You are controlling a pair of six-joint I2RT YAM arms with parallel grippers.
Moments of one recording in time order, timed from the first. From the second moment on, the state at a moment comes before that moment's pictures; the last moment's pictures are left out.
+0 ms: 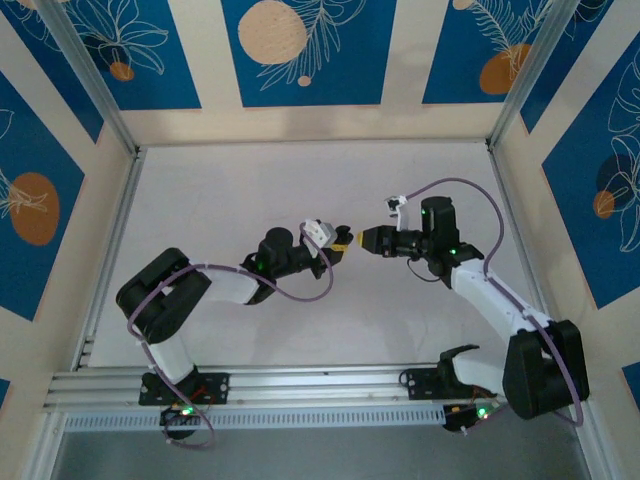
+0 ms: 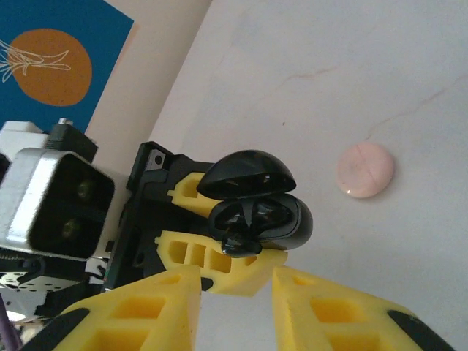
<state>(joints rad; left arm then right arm) -0.77 1.74 0.71 0.85 0.31 0.03 0.25 1.21 0.70 -0.09 -0.82 0.48</state>
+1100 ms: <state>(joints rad) -0.77 1.72 0.71 0.85 0.31 0.03 0.26 1.32 0.70 0.08 -0.94 0.55</state>
